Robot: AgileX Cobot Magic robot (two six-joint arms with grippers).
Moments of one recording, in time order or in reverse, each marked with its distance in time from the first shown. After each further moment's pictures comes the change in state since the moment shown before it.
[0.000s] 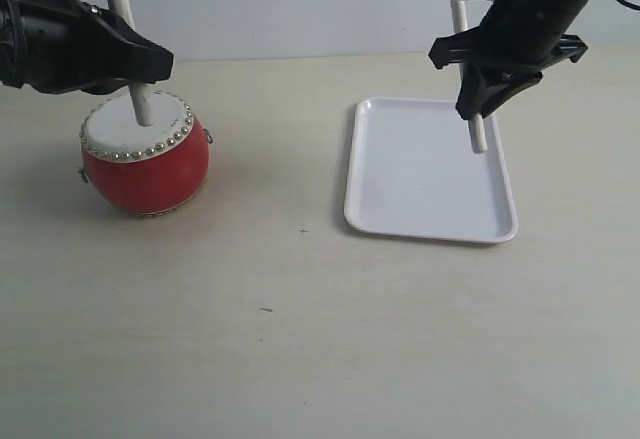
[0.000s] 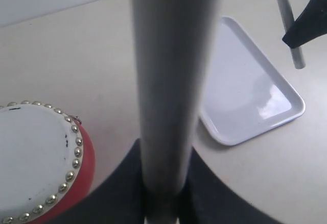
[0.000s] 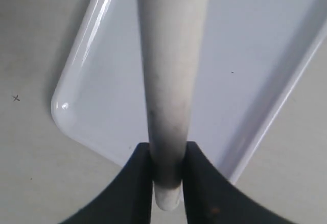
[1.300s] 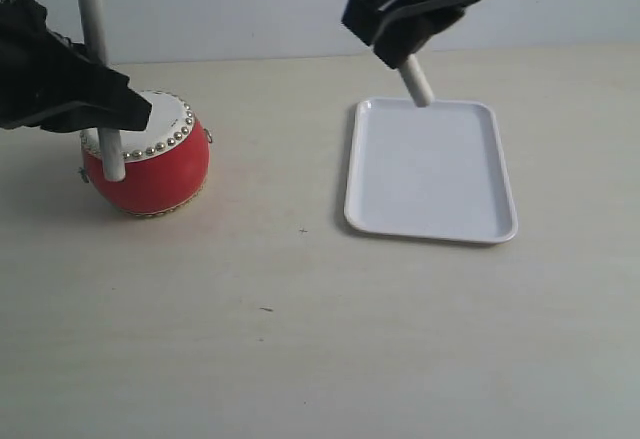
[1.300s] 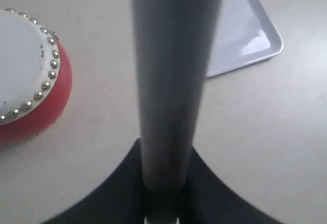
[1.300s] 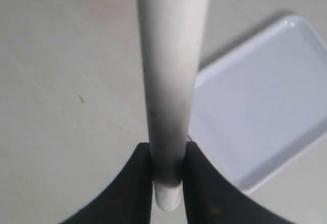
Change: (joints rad) left arm 0.000 -0.073 -0.031 0.255 0.288 -0.346; right arm 0.430 -0.389 0.036 -0.201 0.086 -0.012
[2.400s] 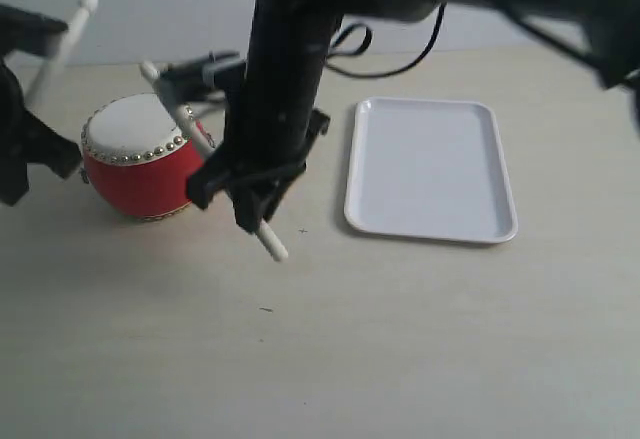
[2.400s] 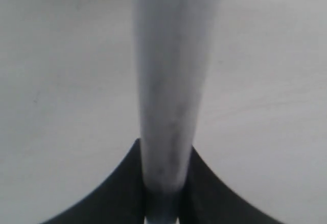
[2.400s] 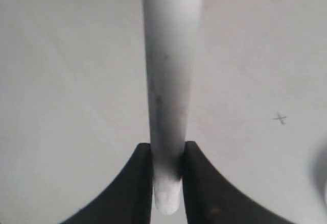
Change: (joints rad) left arm 0.000 0.277 -0.208 0.683 0.498 -0.492; right arm 0.115 0.585 -0.244 0.241 -0.002 -0.042
